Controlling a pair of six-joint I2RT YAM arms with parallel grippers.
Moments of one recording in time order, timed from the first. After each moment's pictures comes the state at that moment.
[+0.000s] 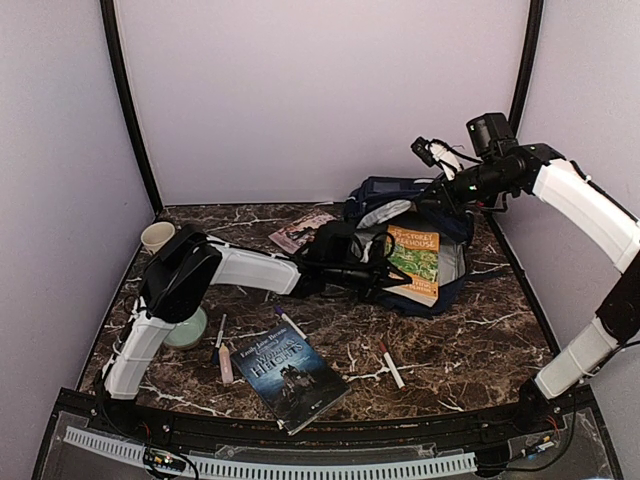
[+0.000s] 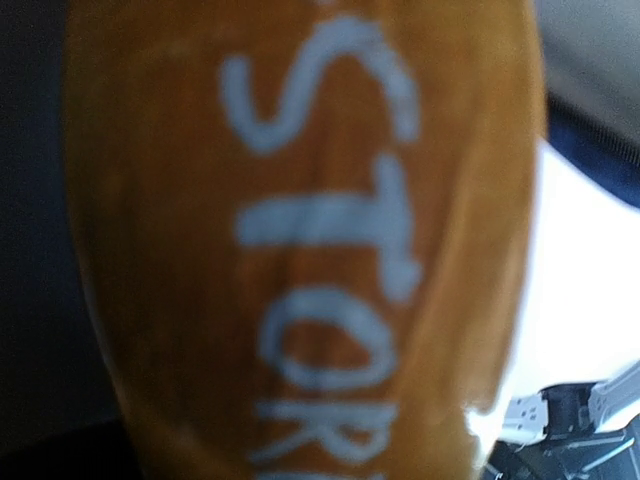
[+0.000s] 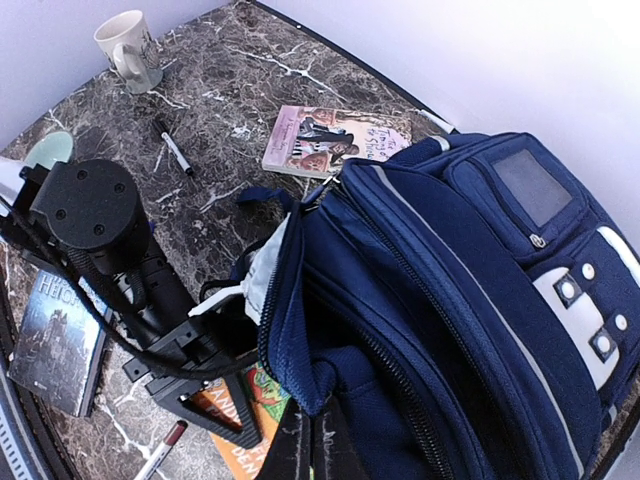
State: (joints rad) left arm -0.91 2.38 1.70 0.38 0.67 -1.31; right arm 0.39 1.49 1.55 -0.81 -0.41 -0.33
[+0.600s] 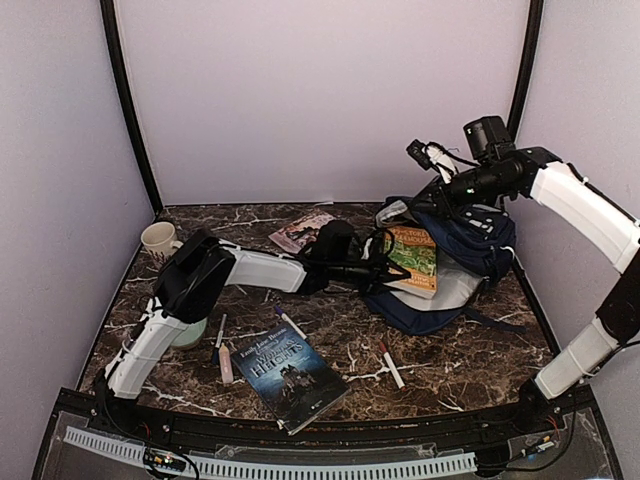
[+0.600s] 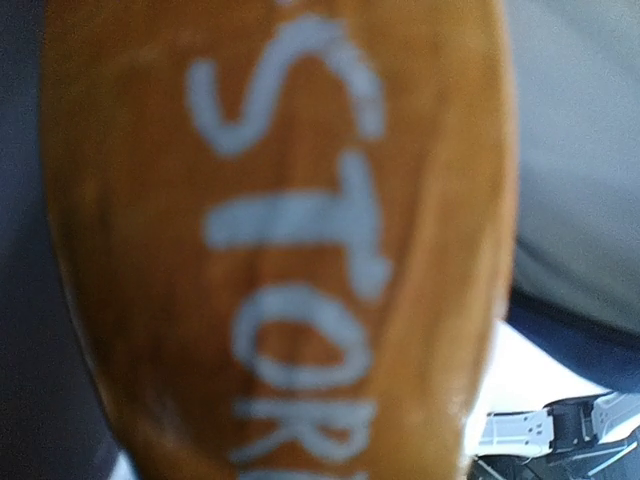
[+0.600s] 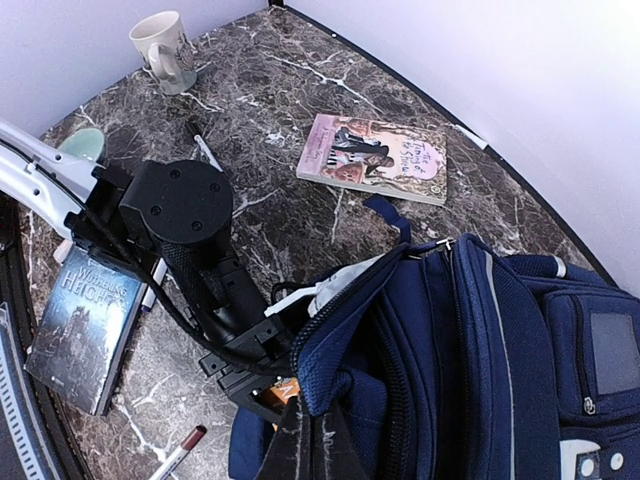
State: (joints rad) left arm -0.87 2.53 1.86 0.40 0.69 -1.32; right arm 0.40 1.49 1.52 -0.78 -0.48 -0.34
